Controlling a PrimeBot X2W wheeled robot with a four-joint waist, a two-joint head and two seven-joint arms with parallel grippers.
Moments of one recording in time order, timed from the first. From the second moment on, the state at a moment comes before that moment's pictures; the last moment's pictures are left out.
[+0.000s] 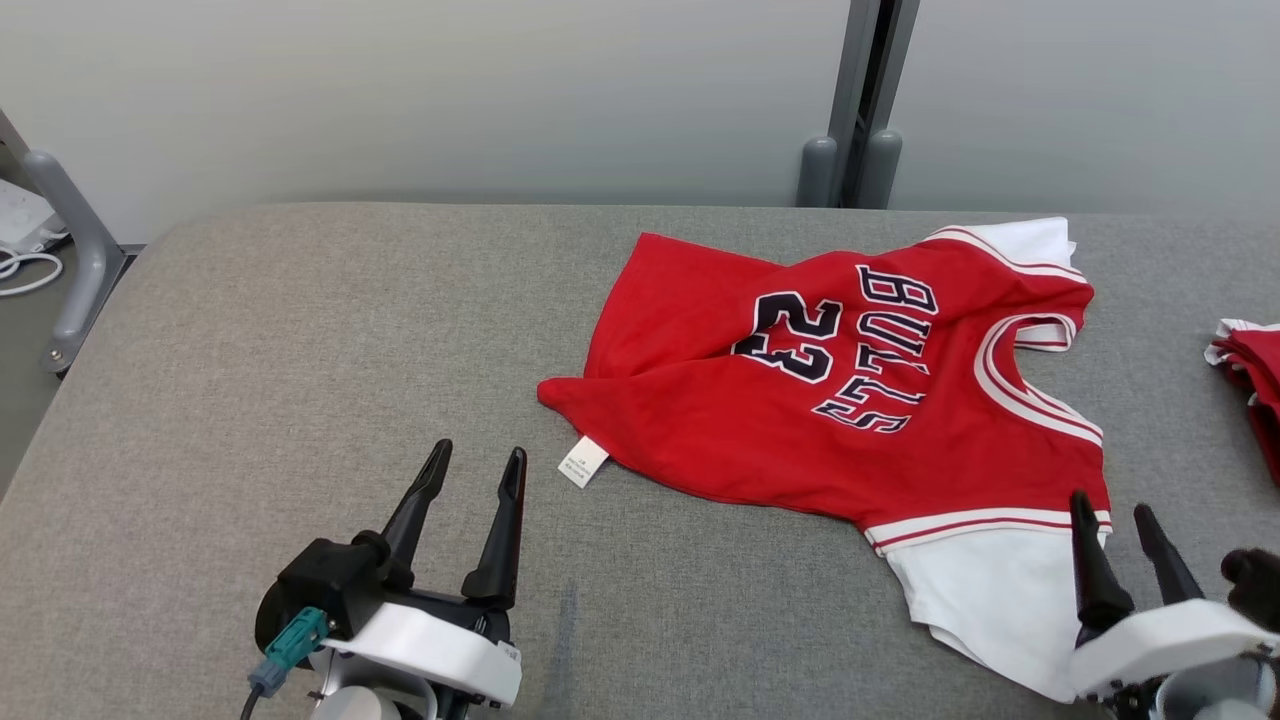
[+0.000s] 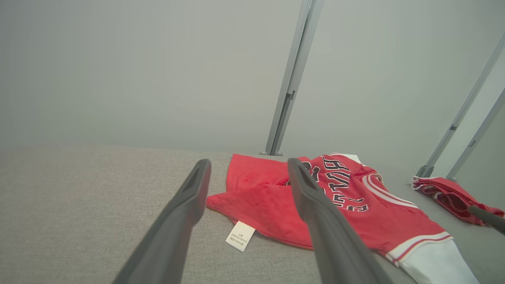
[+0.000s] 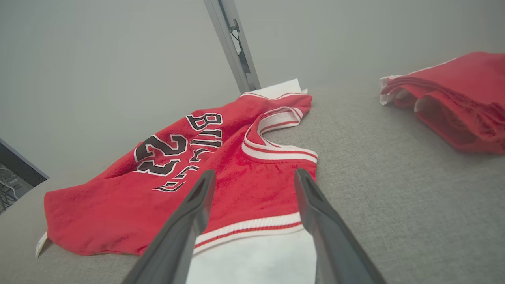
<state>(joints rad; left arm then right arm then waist) -0.11 0.05 -0.25 0.23 -0.35 -0.07 -0.26 -0.19 -0.17 0.05 0.56 0.54 0.13 -0.26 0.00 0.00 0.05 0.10</state>
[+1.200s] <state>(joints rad) -0.08 0.05 -0.24 0.24 -0.35 -0.07 -0.26 -0.15 -0.27 0.09 0.76 0.68 0.13 -0.26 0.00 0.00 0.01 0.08</state>
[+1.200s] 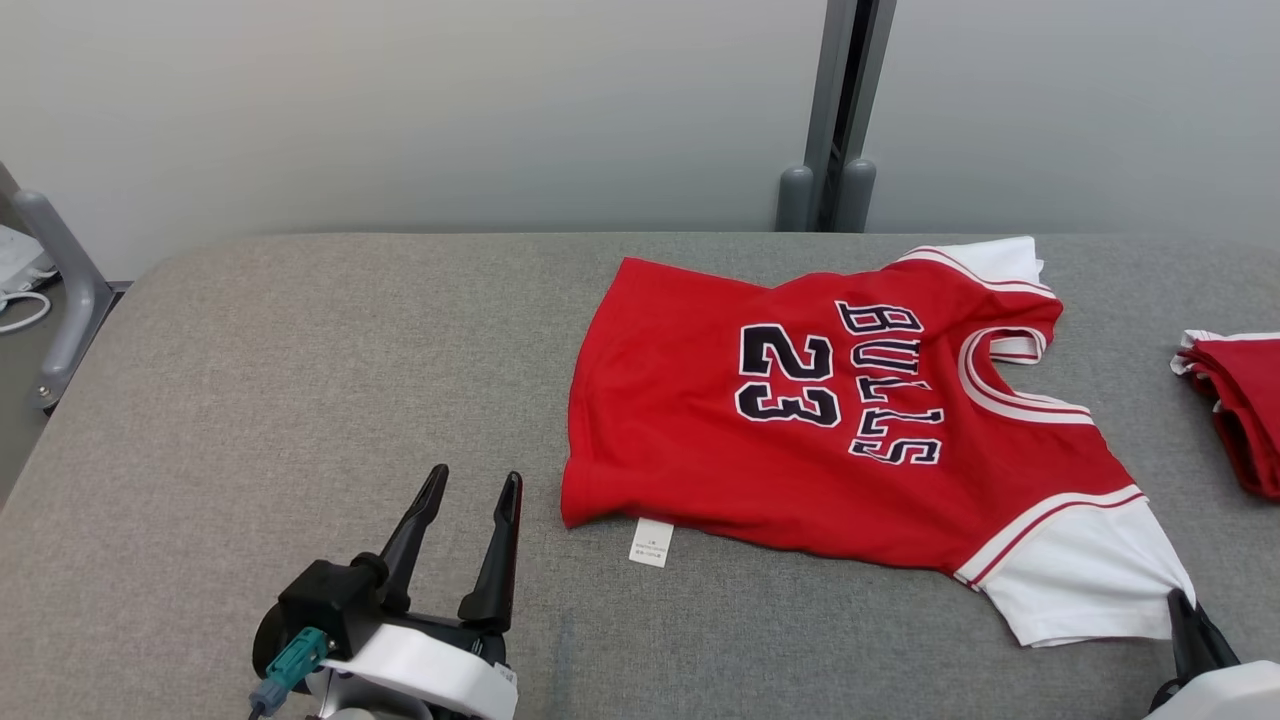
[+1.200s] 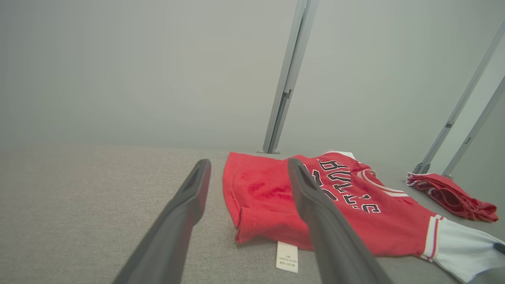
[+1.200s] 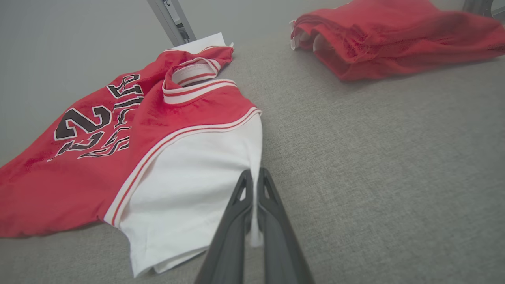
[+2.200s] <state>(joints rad) -0.09 0.05 -0.30 0.36 -0.32 -0.09 -0.26 -0.11 -0.21 0.08 0.37 0.50 0.13 -0.26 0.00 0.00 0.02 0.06</state>
